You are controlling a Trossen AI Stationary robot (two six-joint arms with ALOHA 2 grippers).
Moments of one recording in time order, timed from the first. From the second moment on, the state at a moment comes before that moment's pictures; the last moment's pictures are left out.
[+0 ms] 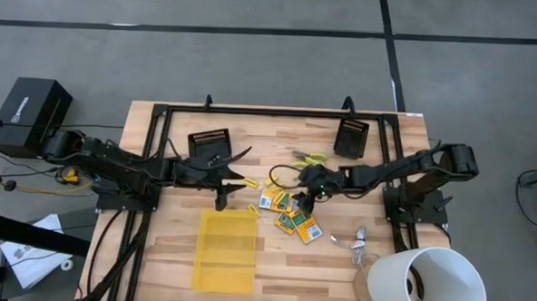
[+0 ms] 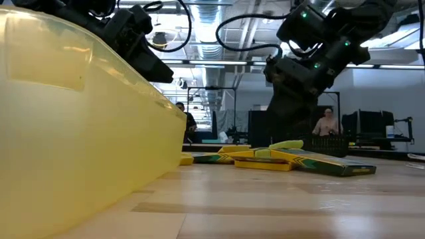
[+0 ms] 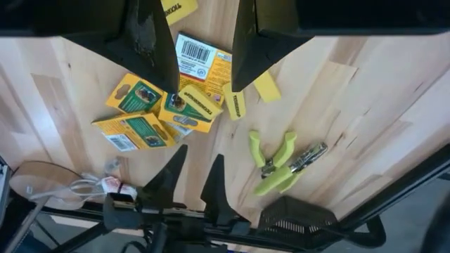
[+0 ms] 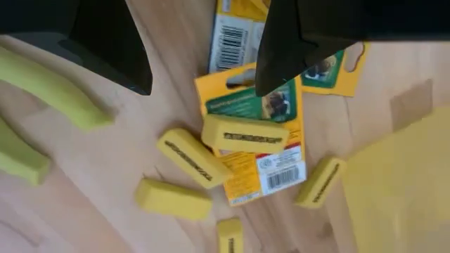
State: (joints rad) left arm -0.05 1.18 0.48 0.29 -0.21 -0.17; right arm 0.00 1.52 0.67 0.03 0.10 0.47
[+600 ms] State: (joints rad) left arm -0.04 1.18 0.48 0.26 -0.17 -0.20; right arm -0.02 1.55 0.67 0.01 -0.05 0.73
